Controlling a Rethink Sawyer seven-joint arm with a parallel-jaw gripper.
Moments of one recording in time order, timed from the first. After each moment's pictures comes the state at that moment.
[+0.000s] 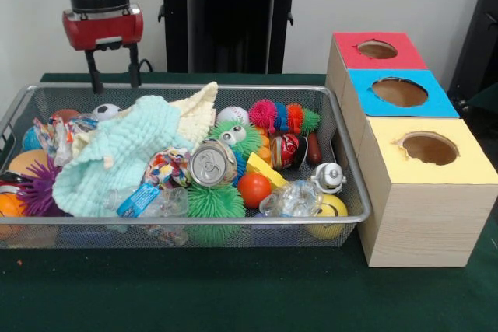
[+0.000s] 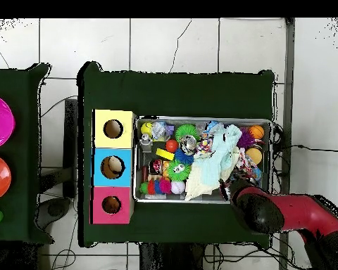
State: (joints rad) arm -1.12 -0.74 0.66 1.98 -0.78 0.43 1.36
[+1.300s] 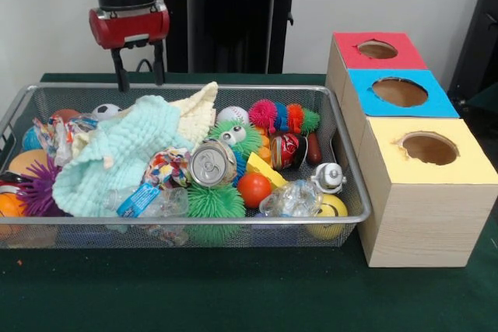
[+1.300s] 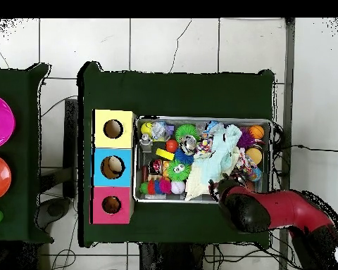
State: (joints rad) arm -1.06 -0.75 0.65 2.01 -0.79 0.43 1.36
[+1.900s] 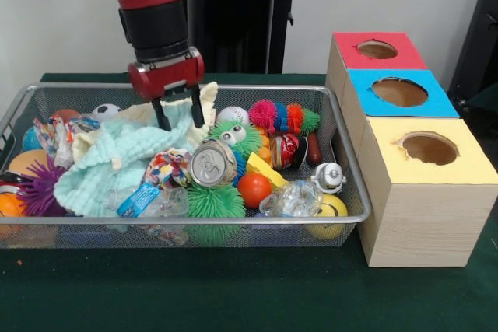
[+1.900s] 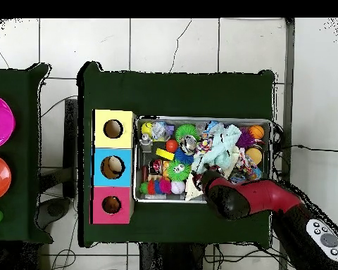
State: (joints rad) arm -1.01 -0.53 0.64 1.92 -0.87 0.30 1.36
